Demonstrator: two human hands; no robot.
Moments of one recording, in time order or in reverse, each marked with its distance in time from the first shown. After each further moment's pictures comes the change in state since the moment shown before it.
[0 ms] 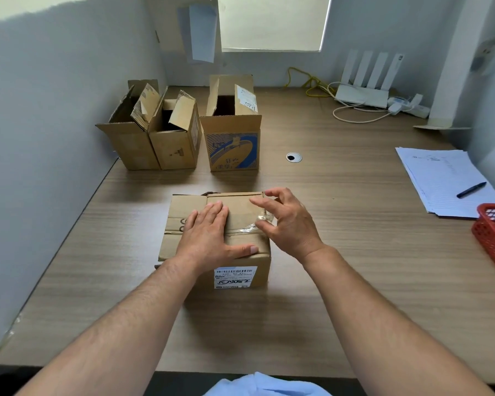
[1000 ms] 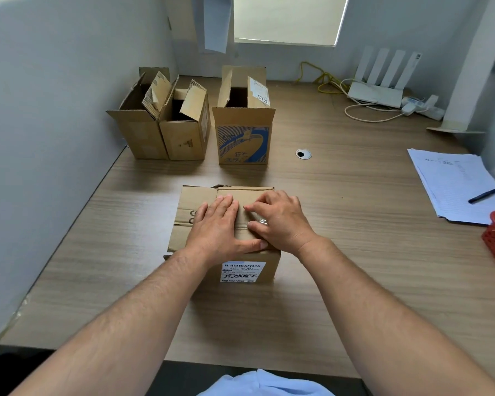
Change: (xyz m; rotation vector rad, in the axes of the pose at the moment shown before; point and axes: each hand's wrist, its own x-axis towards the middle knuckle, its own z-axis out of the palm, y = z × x) left_hand -0.001 0.001 0.000 -0.014 0.006 0.002; right_hand 0.016 -0.019 0.011 -0.254 -0.325 -0.062
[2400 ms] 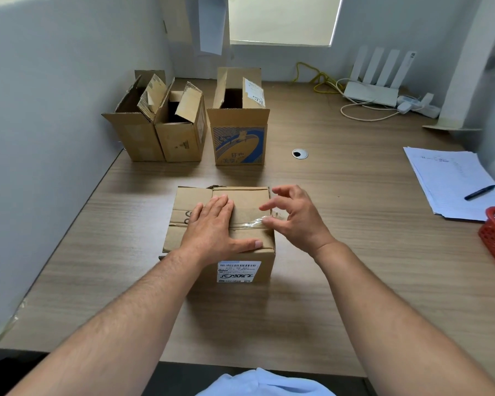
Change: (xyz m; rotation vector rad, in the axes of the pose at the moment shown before) left_hand 0.001 -0.001 0.000 0.007 -0.015 -0.008; right_hand -0.018 0.033 0.000 0.388 0.224 0.079
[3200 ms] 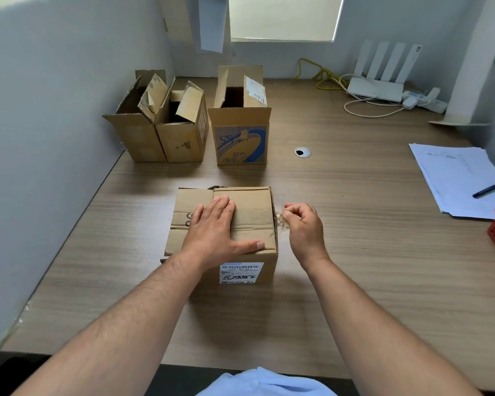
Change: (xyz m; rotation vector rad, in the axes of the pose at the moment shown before) left_hand 0.002 -0.002 0.003 0.006 -0.006 -0.003; right_hand -0.010 0.001 0.026 0.536 0.292 0.497
